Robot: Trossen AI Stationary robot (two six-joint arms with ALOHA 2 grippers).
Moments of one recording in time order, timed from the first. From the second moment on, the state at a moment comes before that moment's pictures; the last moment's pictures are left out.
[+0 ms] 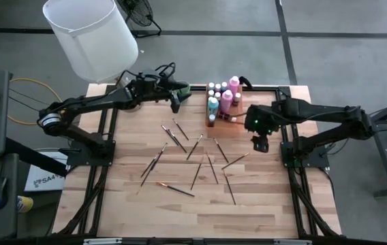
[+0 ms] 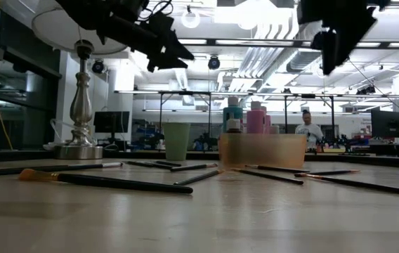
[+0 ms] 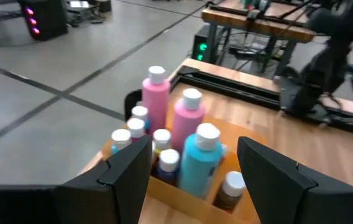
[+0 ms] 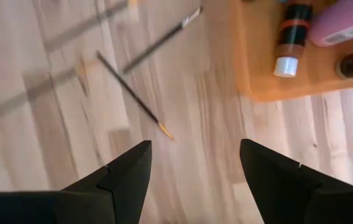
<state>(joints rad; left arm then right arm) 0.53 1.37 0.99 0.17 0.18 -0.05 -0.11 1.20 1.16 -1.23 0.02 0.08</state>
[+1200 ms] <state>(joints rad) 0.54 1.37 0.99 0.10 0.21 -0.06 0.00 1.61 0.79 -0.81 0.02 -0.19</state>
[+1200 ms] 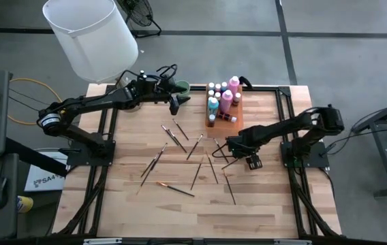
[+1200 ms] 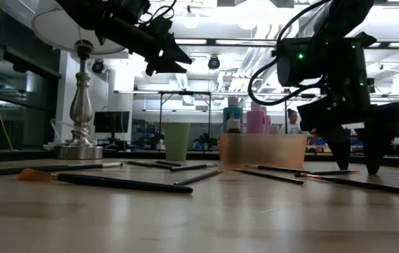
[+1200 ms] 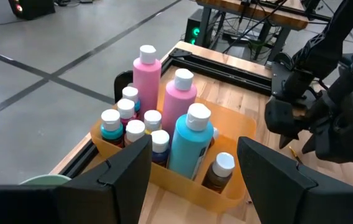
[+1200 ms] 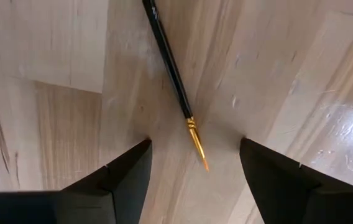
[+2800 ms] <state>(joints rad) 0.54 1.37 0.99 0.10 0.23 -0.06 0.00 1.65 0.86 -0.95 -0.04 0.05</state>
